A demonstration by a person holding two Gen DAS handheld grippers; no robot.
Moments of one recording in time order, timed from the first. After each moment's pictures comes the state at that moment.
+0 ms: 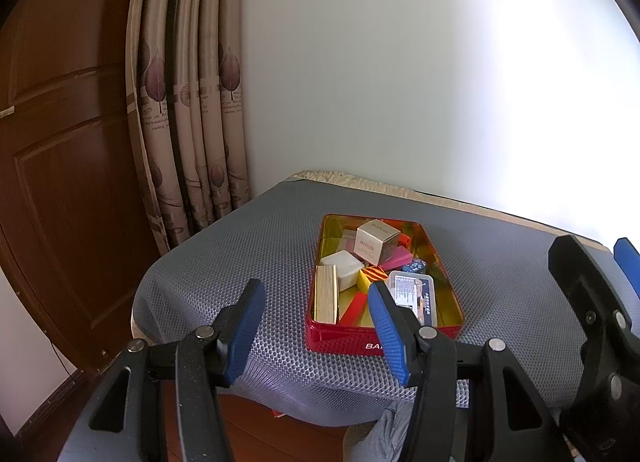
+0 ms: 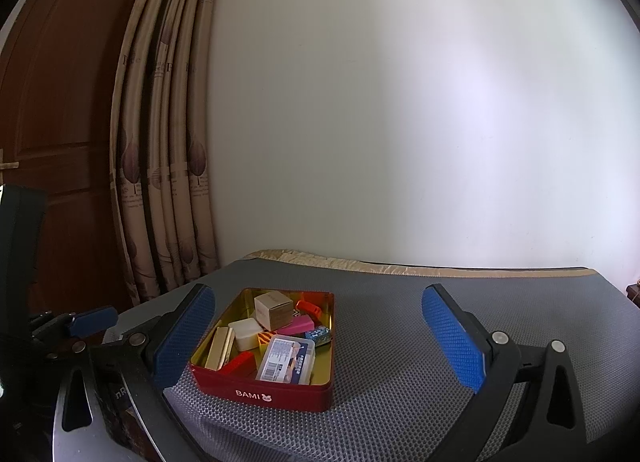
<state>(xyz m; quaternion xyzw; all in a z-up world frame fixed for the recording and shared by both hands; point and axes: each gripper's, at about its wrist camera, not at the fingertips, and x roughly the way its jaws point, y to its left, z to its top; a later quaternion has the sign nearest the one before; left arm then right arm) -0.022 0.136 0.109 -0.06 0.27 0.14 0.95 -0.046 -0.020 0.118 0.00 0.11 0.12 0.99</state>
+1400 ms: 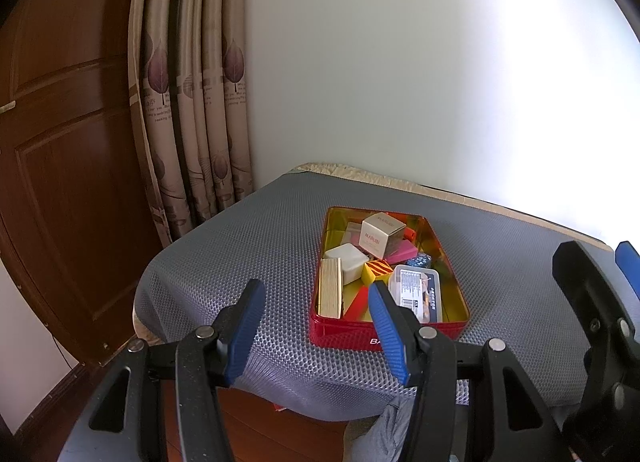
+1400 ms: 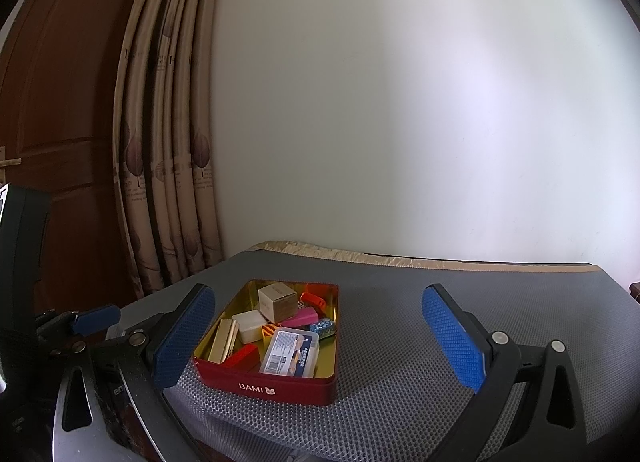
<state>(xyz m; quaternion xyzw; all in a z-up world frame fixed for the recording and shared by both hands) -0.019 0.141 0.108 -0.06 0.28 0.14 0.95 -0.051 -0.019 0.116 0.00 0.12 0.13 0.98</state>
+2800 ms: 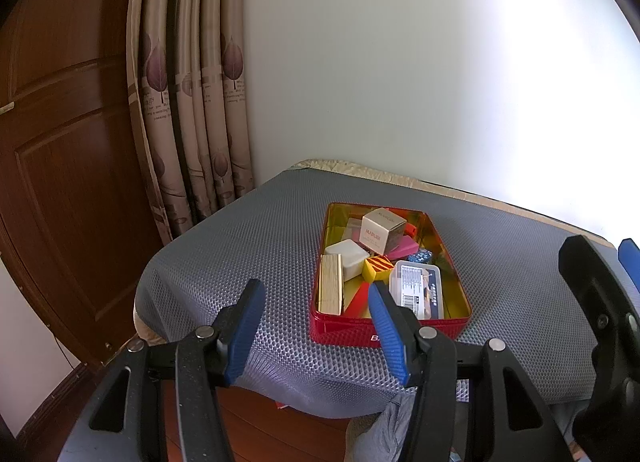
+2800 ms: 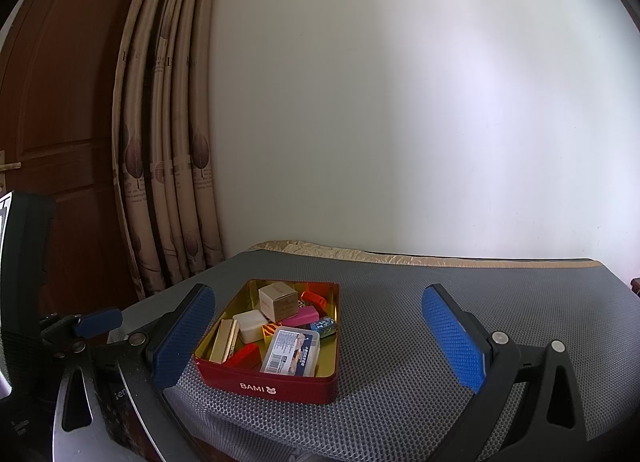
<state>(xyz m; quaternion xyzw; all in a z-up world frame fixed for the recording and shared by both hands) -0.019 0.144 0.106 -0.05 0.29 0.13 0.95 -0.058 -0.014 0.116 0.00 0.12 0.12 0.98</state>
